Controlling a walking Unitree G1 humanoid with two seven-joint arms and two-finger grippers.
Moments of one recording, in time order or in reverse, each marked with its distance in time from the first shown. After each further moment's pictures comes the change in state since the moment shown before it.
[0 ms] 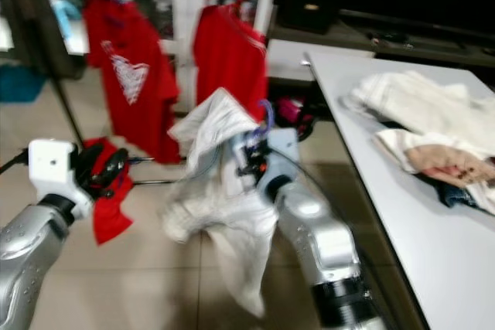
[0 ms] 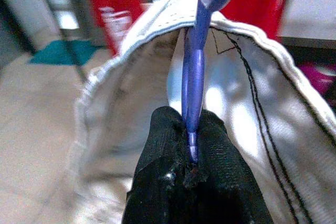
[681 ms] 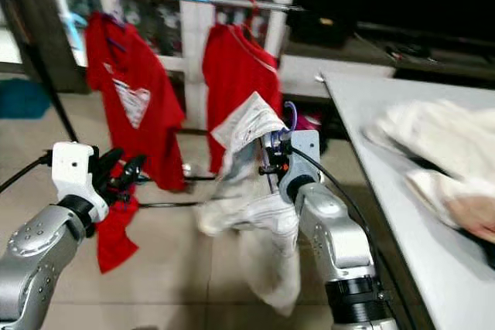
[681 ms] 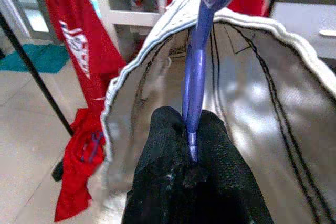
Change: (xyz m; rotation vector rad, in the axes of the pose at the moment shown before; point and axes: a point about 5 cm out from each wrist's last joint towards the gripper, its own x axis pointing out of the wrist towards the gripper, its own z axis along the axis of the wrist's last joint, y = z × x) left arm 0.001 -0.001 -0.008 0.006 0.034 -0.016; right arm -0.001 -0.012 -0.006 -0.026 0.019 -0.053
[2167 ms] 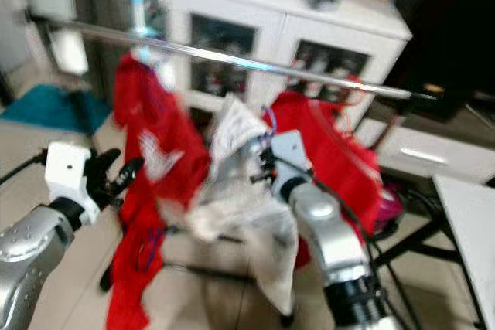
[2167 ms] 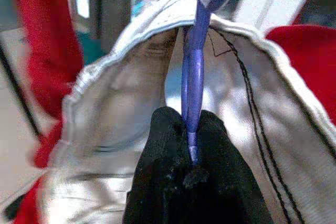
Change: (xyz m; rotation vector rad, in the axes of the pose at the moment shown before) left arm -0.006 -0.010 0.004 0.066 0.010 -0.100; right arm -0.001 -0.005 0.002 -0.239 -0.001 0.021
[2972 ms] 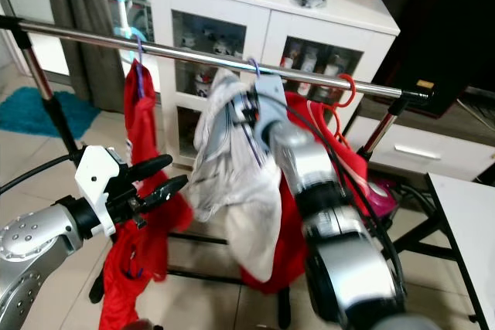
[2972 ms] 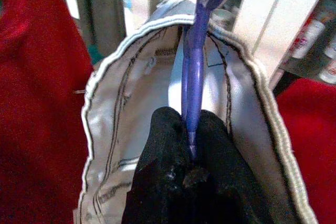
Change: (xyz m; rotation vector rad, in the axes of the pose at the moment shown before) left arm -0.011 -0.031 0.022 0.126 -0.053 -0.439; right arm 0.082 0.005 0.074 0.115 0.057 0.032
